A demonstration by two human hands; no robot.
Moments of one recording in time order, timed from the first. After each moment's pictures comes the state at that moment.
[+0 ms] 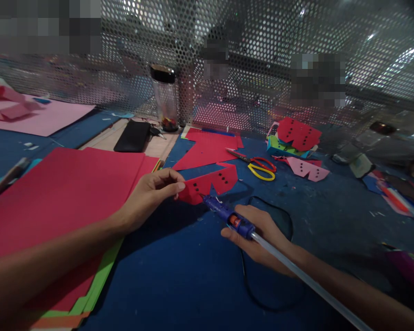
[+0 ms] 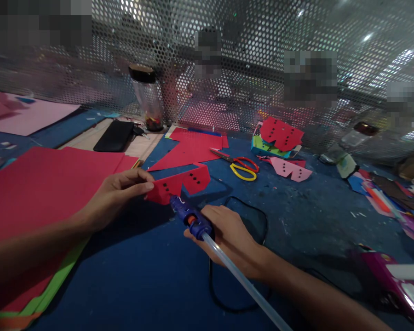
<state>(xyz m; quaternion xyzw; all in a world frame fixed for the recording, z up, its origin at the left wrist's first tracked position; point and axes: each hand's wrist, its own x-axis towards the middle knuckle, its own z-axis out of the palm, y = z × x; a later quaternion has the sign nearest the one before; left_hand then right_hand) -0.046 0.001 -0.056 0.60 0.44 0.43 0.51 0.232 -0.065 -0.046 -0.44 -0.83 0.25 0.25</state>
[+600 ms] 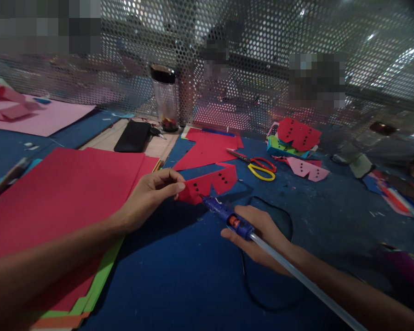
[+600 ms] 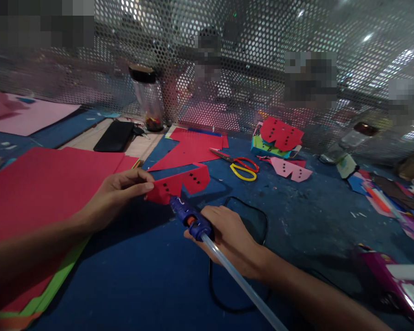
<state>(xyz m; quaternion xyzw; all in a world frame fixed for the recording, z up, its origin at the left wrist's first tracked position) -0.047 0.000 -0.056 0.60 0.44 0.43 0.51 0.233 -0.066 -0.049 -0.45 -0.84 0.22 0.23</state>
